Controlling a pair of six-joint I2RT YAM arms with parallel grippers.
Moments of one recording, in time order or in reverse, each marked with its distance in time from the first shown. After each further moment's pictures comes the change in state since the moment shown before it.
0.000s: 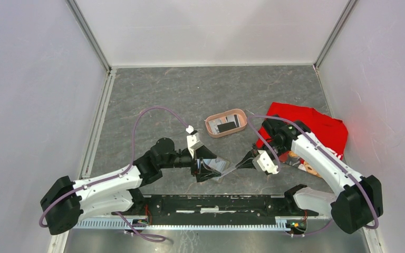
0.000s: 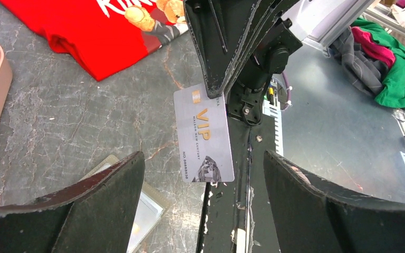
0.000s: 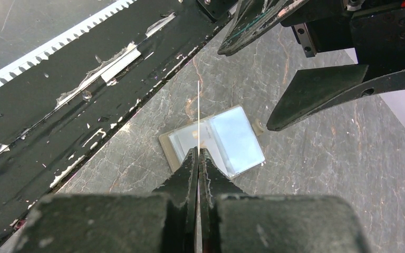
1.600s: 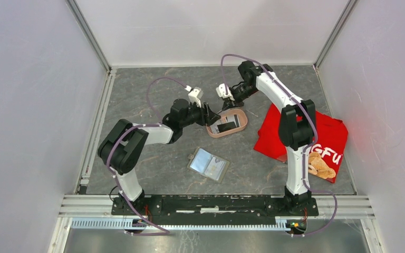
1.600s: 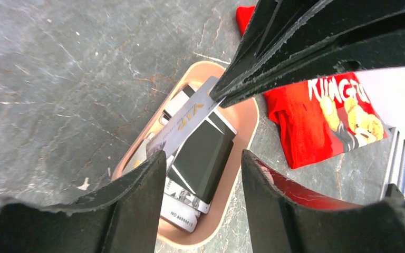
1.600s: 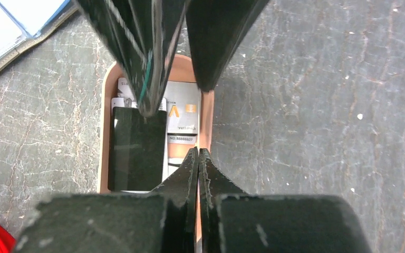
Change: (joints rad) left arm 0.378 0.846 0.436 0.263 -0.143 -0.166; right arm -0.101 0.991 1.035 0.084 0.349 0.447
